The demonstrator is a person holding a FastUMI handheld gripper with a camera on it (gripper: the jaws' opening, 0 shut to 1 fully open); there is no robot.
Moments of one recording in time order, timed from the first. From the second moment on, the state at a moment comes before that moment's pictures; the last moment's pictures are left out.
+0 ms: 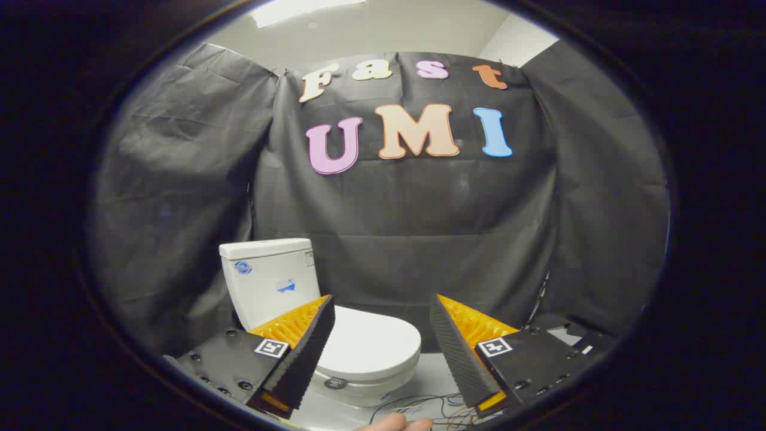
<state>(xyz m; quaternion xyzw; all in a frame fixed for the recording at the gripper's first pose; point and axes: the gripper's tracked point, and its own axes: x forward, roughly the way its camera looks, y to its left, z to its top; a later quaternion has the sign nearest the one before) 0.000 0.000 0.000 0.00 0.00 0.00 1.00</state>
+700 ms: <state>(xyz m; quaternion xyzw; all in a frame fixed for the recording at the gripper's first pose) 0.005 -0.002 0.000 0.00 0.00 0.00 1.00</state>
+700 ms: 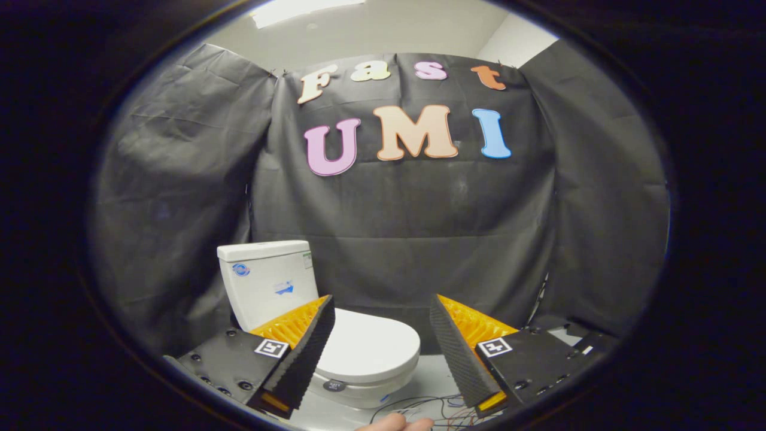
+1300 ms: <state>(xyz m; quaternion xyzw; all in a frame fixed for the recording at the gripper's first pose) 0.085 0.031 0.011 0.01 -0.06 0.02 1.00</state>
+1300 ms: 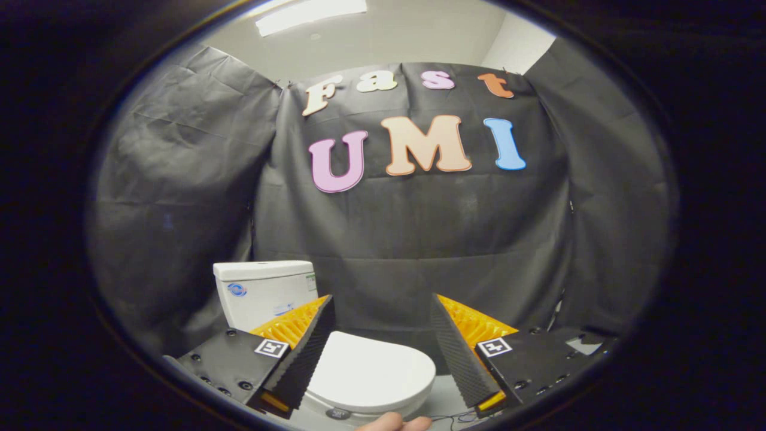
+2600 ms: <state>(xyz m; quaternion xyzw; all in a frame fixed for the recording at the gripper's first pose) 0.043 0.097 -0.281 0.43 0.10 -0.12 0.89</state>
